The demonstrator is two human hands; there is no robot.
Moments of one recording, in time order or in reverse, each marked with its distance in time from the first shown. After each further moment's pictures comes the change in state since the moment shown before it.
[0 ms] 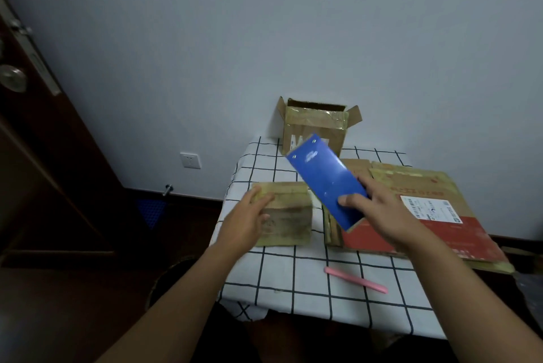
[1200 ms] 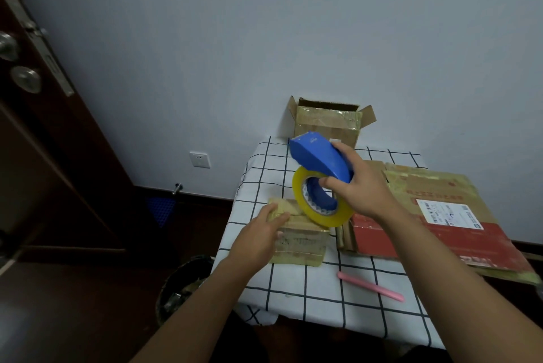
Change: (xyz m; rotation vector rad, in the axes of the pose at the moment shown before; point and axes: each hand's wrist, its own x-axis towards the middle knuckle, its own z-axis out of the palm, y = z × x) left_hand -0.017 0.000 0.009 0.083 -0.127 0.061; right_hand 0.073 0.013 0.025 -0.344 0.132 -0.174
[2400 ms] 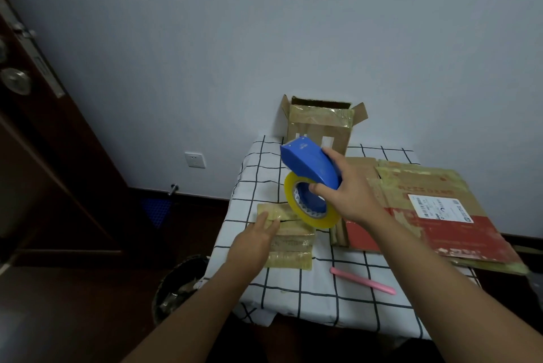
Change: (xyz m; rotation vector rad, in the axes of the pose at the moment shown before) left_hand -0.001 -0.003 0.027 0.339 -0.163 -0.058; right_hand -0.009 0.017 0.013 0.053 0.024 -0.024
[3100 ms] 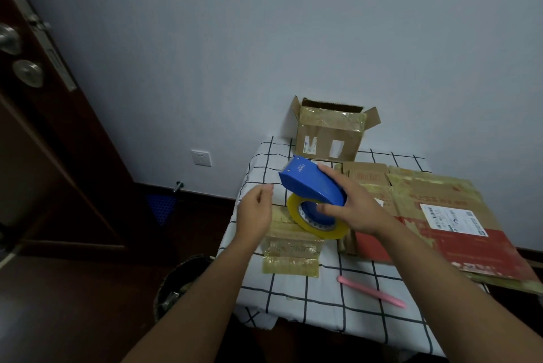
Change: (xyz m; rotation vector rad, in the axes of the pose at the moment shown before) left_hand 0.027 0.004 -0.059 -1.201 0.463 -0.418; right_hand 0.012 0.030 0.007 -0.053 -0.265 -0.036
